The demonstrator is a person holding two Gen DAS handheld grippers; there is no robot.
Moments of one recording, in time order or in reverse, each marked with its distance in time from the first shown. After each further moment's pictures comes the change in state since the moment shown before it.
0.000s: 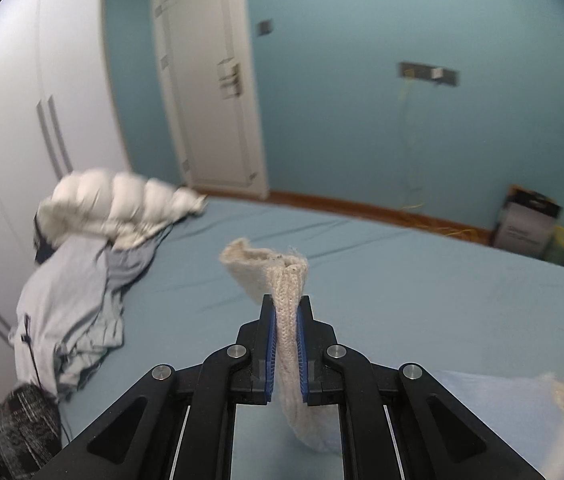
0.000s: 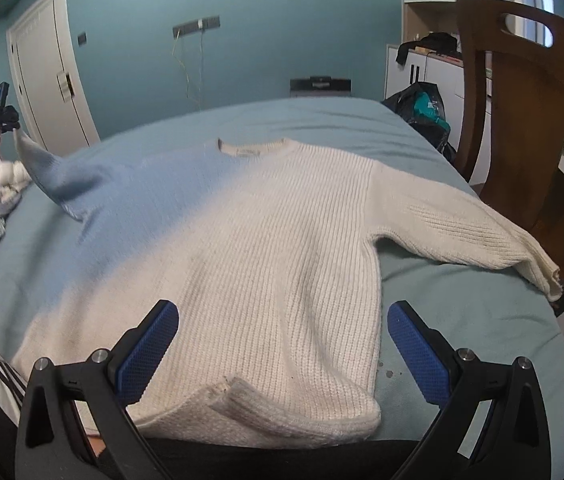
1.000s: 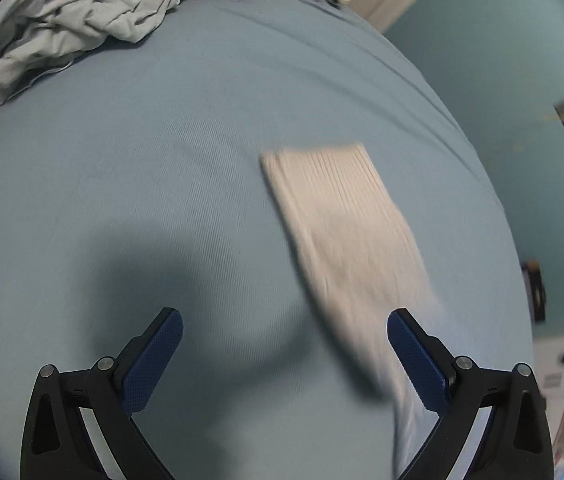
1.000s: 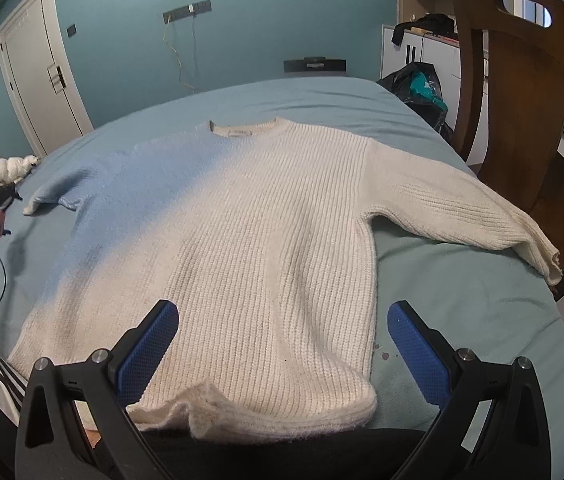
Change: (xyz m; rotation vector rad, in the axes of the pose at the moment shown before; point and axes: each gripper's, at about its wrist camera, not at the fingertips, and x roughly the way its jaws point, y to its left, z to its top) left arm 0.212 0.204 -0.201 -0.747 0.535 -0.073; right arm 0.013 -0.006 -0.002 0.001 0.104 -0.023
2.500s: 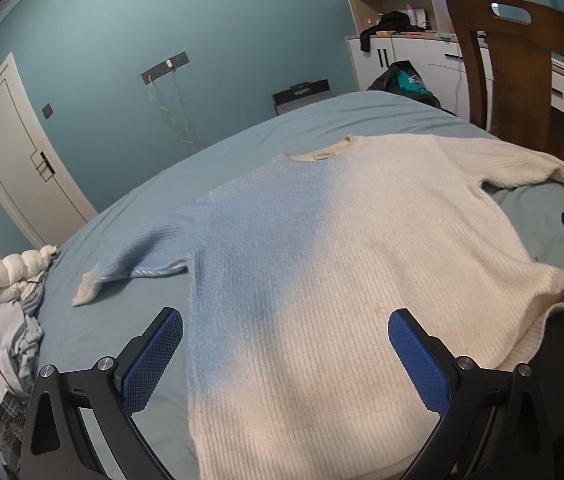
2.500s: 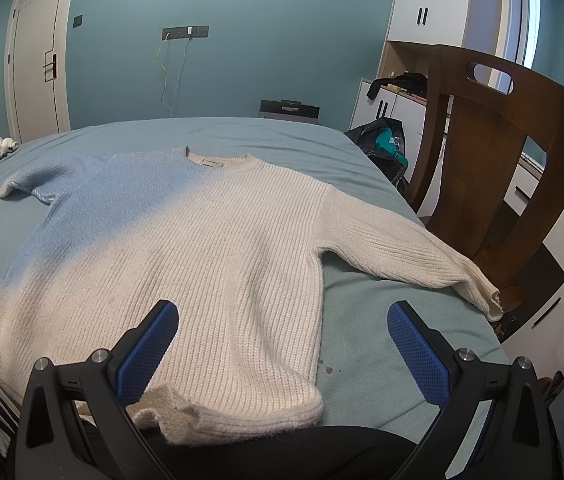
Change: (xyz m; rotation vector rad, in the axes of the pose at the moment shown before) left arm -0.280 -0.065 -0.562 1.453 -0.325 -0.179; right arm -0.036 0.008 -0.018 -0.103 -0.173 -0.186
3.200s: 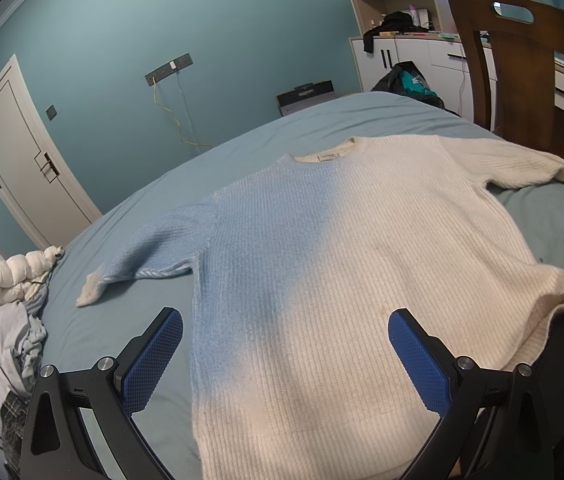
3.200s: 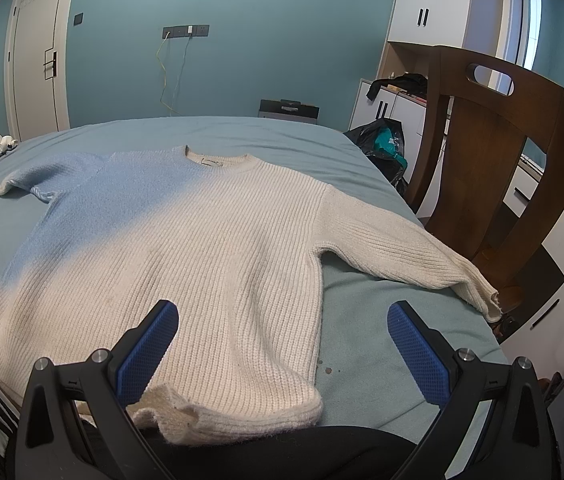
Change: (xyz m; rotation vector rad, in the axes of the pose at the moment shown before) left arm 0.002 -0.002 -0.001 0.004 -0.007 0.032; right arm 0.001 0.000 0.001 -0.012 -0.003 -0.010
